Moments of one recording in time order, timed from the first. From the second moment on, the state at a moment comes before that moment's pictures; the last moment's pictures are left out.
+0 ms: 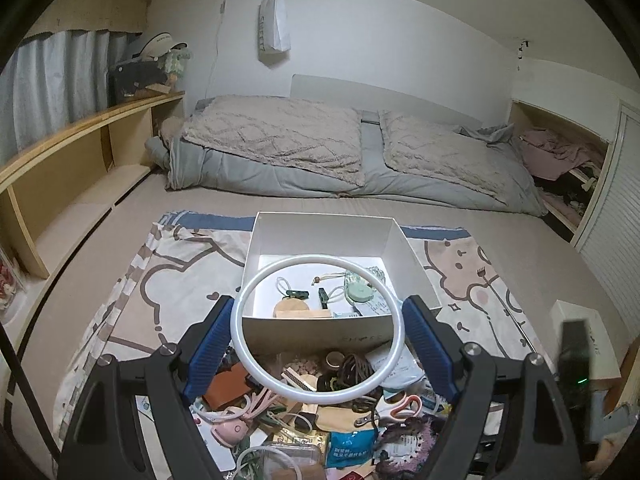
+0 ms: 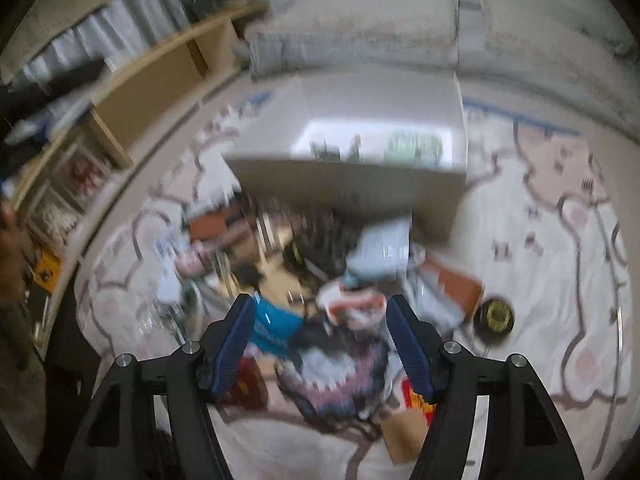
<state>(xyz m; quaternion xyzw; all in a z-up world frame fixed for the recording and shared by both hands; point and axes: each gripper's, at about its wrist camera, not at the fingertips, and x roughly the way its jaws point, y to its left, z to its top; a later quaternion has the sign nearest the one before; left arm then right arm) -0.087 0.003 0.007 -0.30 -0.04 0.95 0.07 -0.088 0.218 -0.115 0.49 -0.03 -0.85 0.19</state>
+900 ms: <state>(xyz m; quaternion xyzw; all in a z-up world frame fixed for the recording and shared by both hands) -0.088 0.000 0.003 -0.30 -0.05 0.95 0.08 -0.086 0.215 -0.167 0.53 0.01 -0.83 0.16</state>
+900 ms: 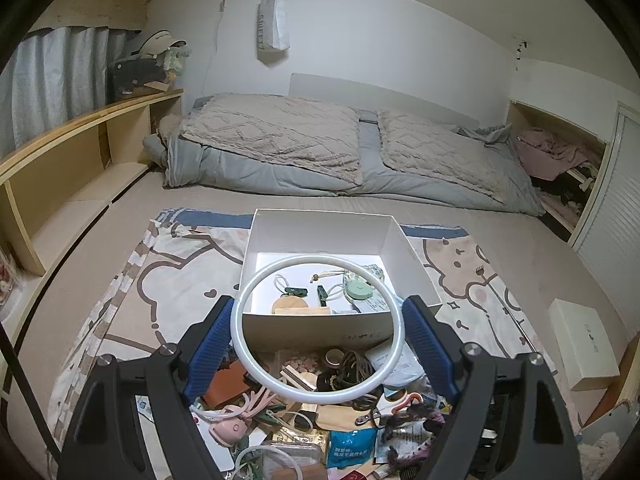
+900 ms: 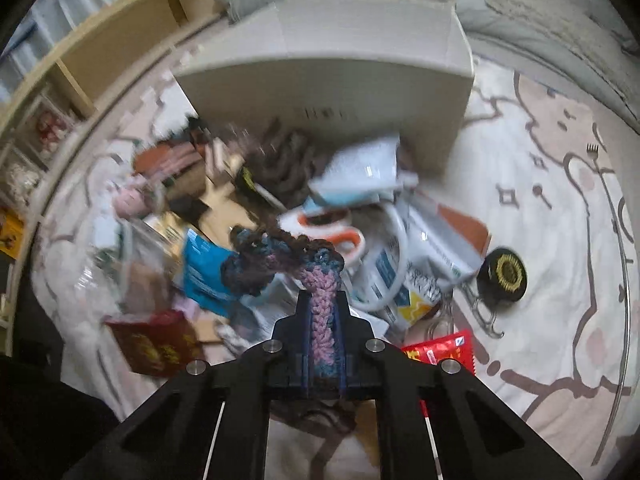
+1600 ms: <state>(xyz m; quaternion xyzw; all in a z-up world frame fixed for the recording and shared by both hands) -0.087 -0.008 0.008 -0.29 -0.04 0.95 0.06 -0.080 0.231 -0.040 0.37 -0.05 -0.91 0.16</state>
